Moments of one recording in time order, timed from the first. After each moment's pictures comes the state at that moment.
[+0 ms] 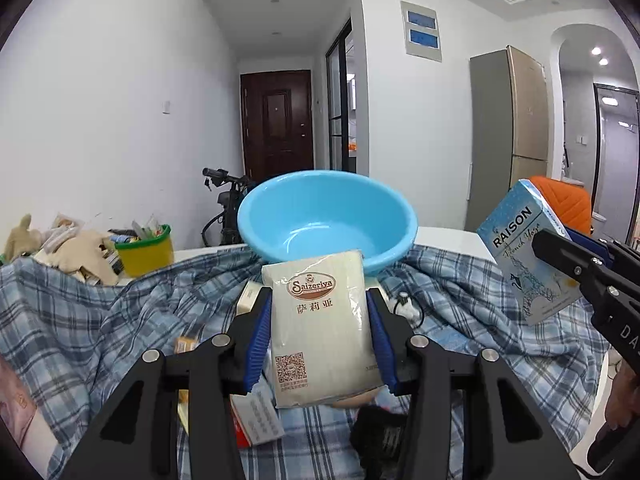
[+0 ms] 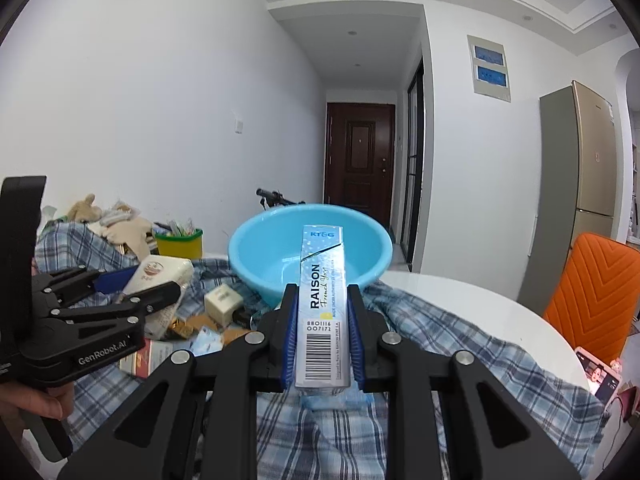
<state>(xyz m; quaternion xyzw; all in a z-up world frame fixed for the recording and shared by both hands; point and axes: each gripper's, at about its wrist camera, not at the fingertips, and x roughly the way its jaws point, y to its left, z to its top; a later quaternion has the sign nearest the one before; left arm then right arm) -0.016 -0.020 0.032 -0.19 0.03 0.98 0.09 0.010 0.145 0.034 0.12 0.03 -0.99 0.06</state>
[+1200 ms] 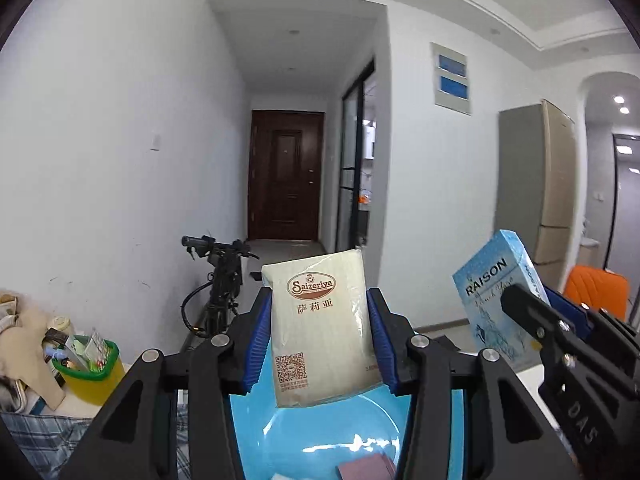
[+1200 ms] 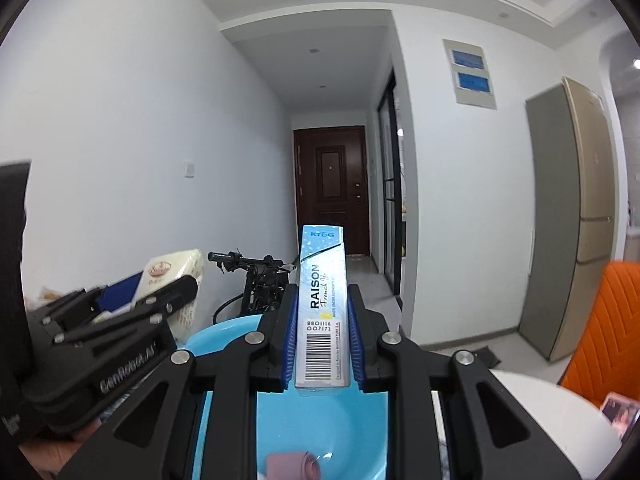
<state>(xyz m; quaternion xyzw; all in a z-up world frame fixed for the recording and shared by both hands) -0.297 0.004 0.123 -0.11 -0.02 0.99 0.08 -0.244 0.136 0.104 0.07 0.00 -1.00 0.00</state>
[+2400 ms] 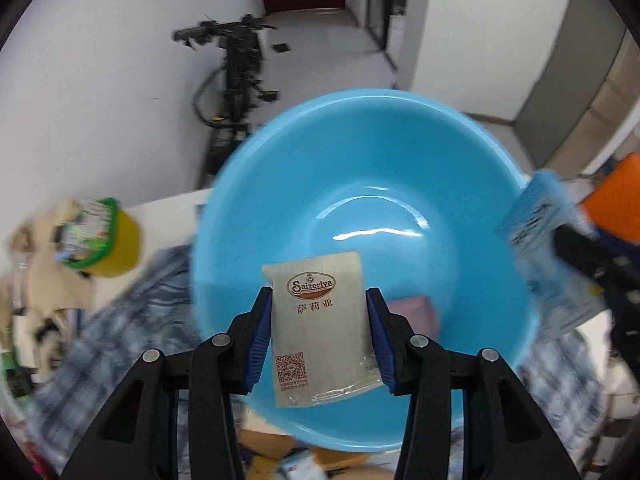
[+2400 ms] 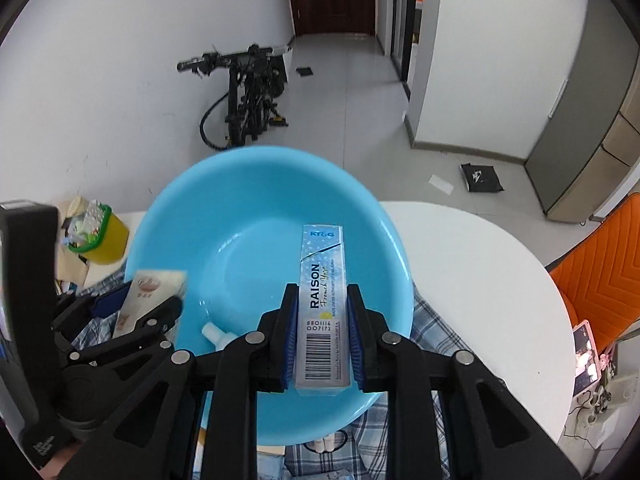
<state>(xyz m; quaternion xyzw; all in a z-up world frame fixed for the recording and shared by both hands) -0.390 0.021 0.075 -0.55 0.03 0.83 0.03 -0.358 0.174 0.103 0.51 -0.02 -0.86 0.02</state>
